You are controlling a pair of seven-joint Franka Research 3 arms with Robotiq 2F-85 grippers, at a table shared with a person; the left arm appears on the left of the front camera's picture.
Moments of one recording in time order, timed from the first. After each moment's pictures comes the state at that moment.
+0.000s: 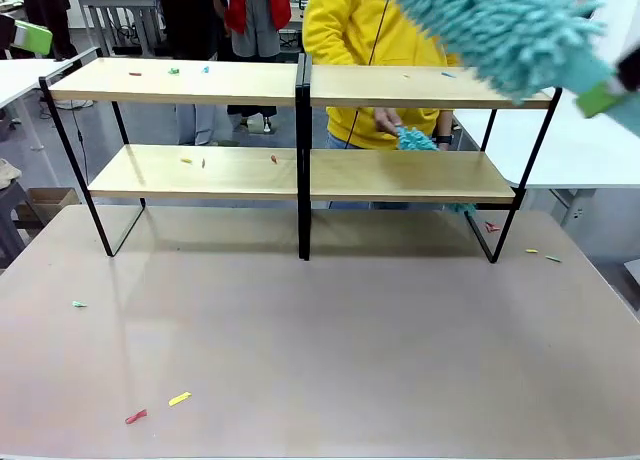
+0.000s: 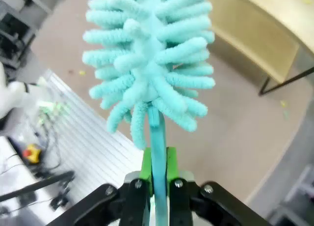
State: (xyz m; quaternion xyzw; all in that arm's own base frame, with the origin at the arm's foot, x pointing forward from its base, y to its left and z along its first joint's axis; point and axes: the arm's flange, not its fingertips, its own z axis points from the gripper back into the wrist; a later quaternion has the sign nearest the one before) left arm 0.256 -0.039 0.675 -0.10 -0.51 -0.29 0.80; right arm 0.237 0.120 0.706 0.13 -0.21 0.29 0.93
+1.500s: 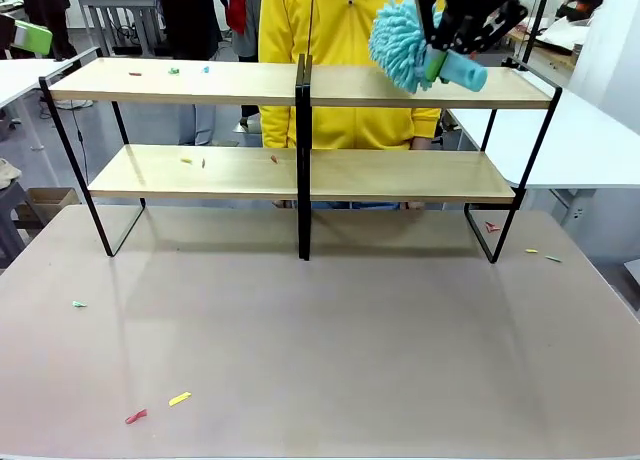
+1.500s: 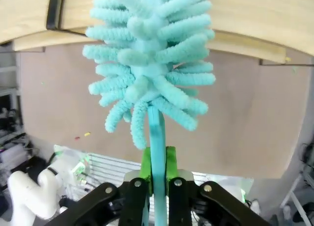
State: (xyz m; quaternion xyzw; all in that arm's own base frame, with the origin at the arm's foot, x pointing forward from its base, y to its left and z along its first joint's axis) left arm 0.256 -0.039 0.675 -0.10 -0.51 -0.29 0.80; right arm 0.428 0.226 0.696 0.09 -0.09 0.03 0.99
